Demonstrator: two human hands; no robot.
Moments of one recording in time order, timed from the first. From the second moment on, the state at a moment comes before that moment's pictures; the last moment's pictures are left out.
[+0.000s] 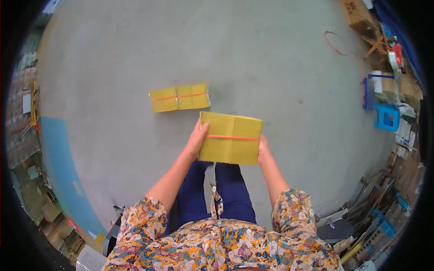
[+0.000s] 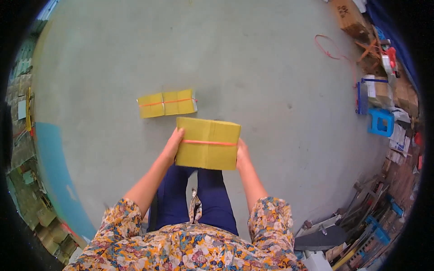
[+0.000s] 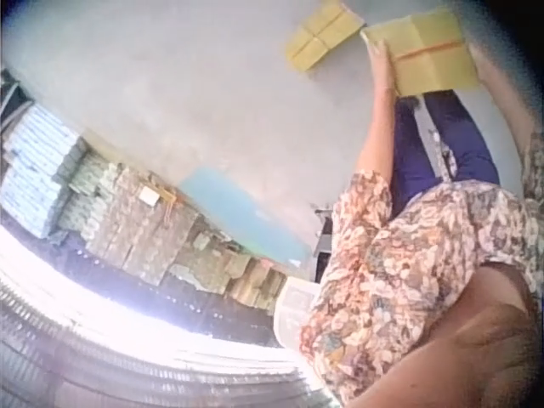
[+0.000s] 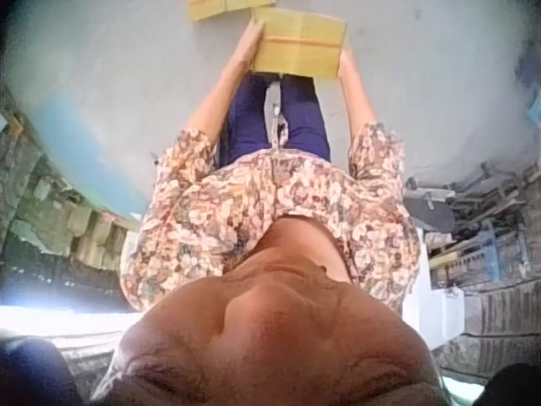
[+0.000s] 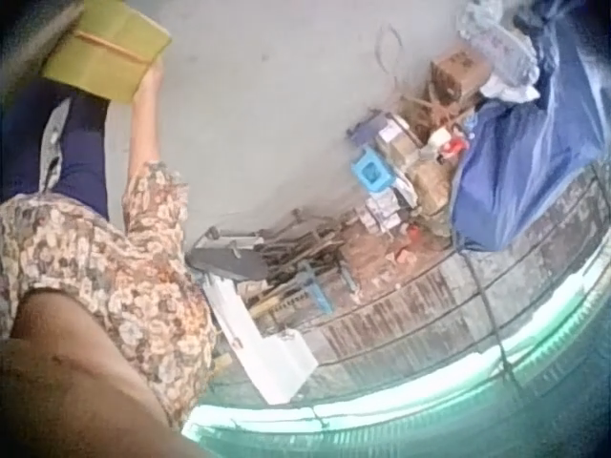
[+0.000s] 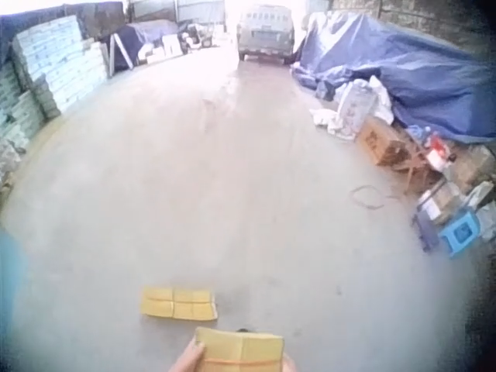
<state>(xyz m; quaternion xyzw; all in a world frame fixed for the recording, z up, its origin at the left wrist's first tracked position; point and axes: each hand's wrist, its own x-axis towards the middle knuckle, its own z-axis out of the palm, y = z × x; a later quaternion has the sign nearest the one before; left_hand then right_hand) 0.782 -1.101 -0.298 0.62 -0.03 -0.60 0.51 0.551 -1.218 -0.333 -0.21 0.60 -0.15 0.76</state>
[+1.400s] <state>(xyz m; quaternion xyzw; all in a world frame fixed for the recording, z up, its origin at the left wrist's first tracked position) 0.733 -0.941 -0.177 0.61 0.29 -0.27 0.68 0.723 -1.138 -0.216 -0.60 0.11 0.38 0.70</state>
